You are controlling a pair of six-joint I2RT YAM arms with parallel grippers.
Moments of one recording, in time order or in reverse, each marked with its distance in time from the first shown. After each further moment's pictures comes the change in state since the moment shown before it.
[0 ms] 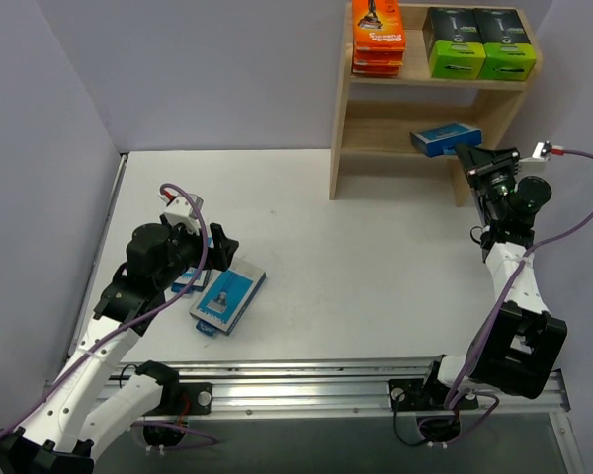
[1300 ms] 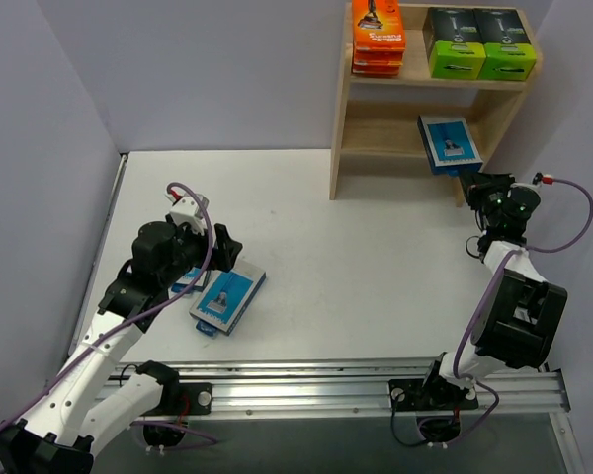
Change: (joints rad) left arm -0.013 0.030 0.000 0.000 0.009 0.000; right arm -0.062 0.160 -0.095 -0.037 0.119 0.059
